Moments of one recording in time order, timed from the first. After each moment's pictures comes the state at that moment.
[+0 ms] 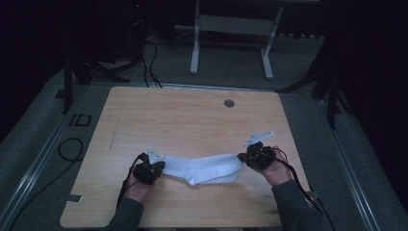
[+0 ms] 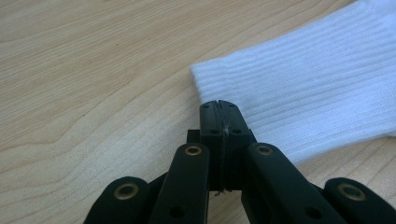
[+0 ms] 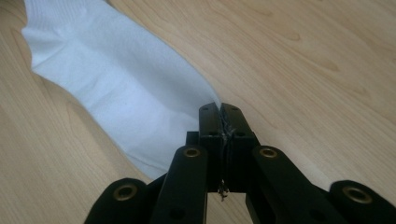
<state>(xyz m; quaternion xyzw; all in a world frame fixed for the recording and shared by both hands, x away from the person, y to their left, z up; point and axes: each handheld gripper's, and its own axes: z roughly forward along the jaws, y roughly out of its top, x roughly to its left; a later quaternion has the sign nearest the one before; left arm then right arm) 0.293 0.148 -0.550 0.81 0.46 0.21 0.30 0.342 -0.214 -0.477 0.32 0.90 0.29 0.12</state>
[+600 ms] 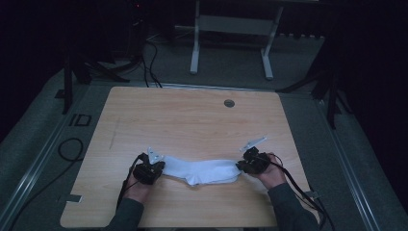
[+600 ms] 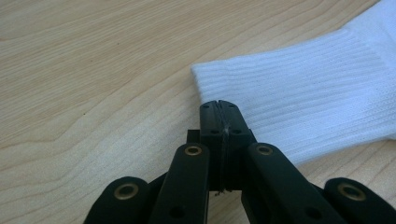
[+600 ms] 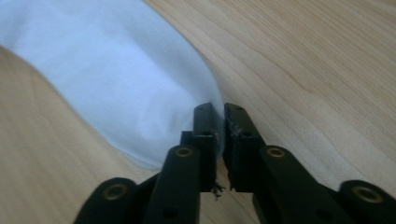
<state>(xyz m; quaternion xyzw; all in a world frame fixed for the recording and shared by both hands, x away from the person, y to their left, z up) 0.293 0.148 -0.550 0.81 0.47 0.21 0.30 0.352 -0.215 -0.524 0.35 0.90 0.25 0.08</state>
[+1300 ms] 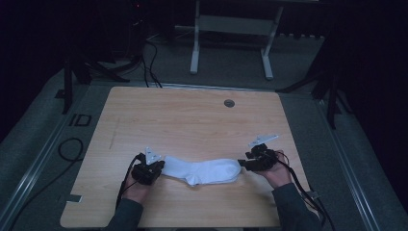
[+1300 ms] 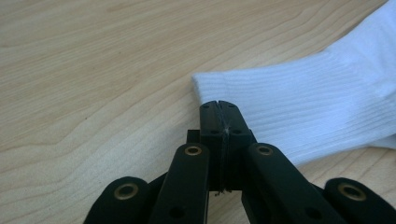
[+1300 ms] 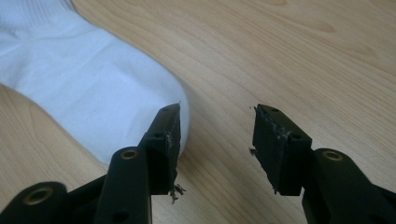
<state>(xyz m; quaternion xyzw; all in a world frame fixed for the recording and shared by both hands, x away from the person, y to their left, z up) 0.288 0.153 -0.545 0.79 0.46 0.21 0.33 0.351 -0.232 -0.506 0.37 0.87 0.30 0.11</state>
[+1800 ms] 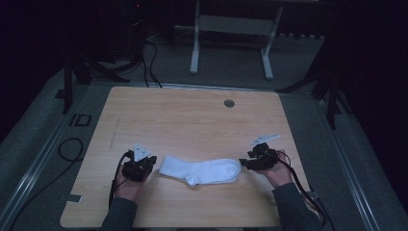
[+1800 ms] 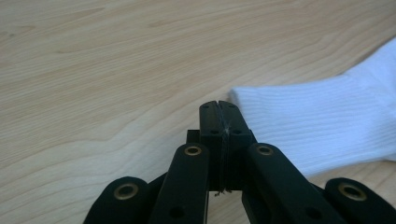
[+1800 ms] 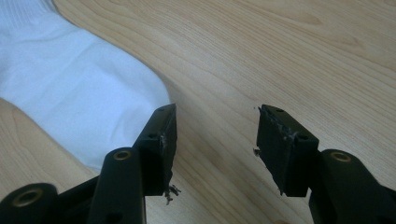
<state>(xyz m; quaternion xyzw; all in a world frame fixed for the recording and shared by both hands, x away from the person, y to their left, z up) 0.289 0.179 -0.534 0.77 0.49 0.22 0.35 0.356 -0.238 -0.511 0.39 0.86 0.30 0.11</state>
